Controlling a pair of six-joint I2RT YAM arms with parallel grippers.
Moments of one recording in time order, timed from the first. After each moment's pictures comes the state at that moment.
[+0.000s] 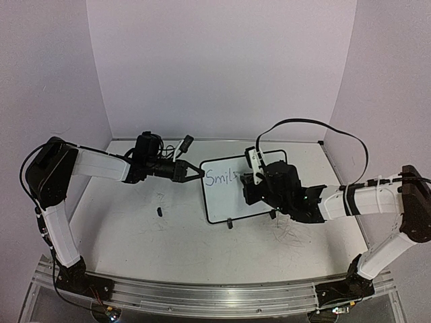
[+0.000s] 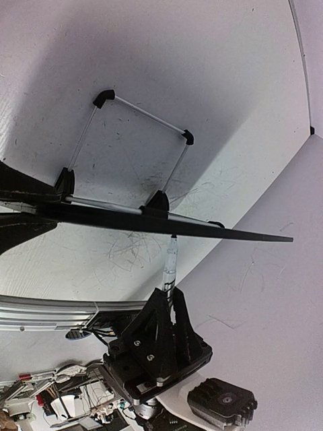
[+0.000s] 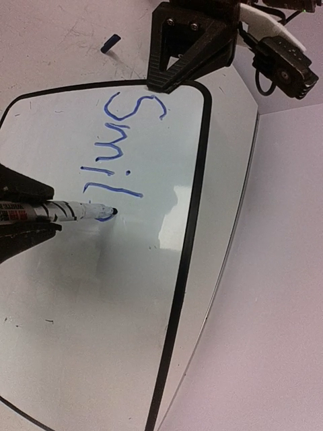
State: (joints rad) left arm -0.56 1.84 1.09 0.34 0.87 -0.33; right arm 0.93 1.52 0.83 0.31 0.40 0.15
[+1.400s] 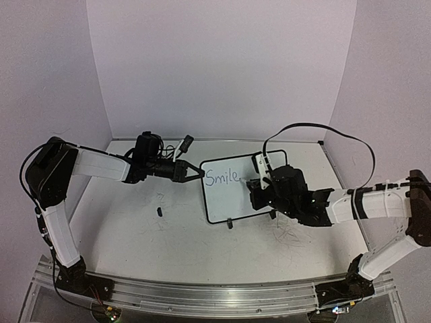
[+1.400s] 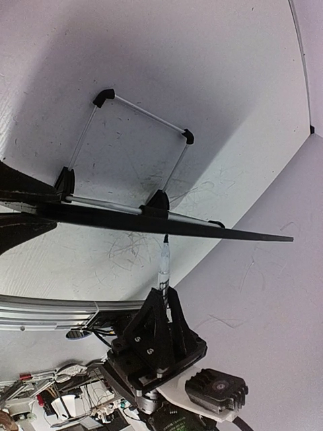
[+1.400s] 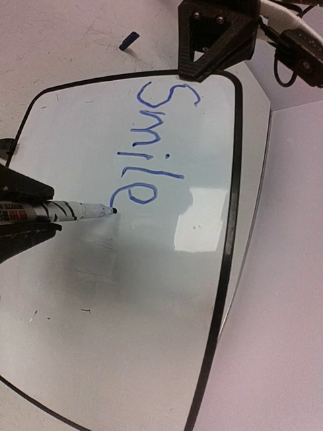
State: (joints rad) left arm -0.56 1.84 1.09 0.34 0.87 -0.33; right arm 0.92 1.45 0.76 0.26 0.38 0.19
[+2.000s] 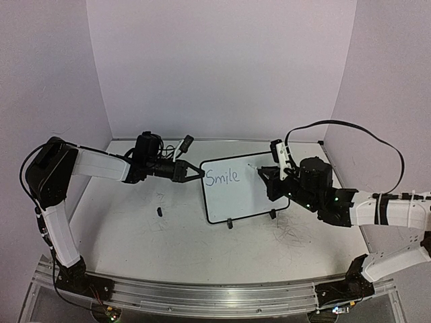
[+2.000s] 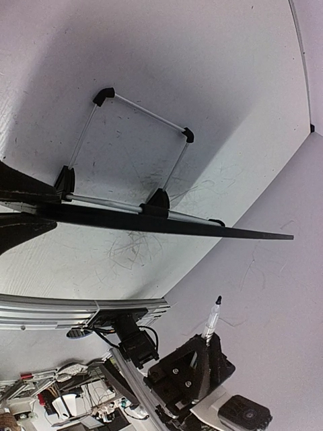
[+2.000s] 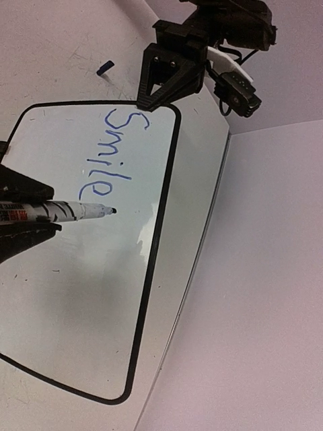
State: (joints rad) left arm -0.56 1.84 1.09 0.34 0.88 -0.33; right arm 0.84 1.23 0.68 0.31 0.24 0.09
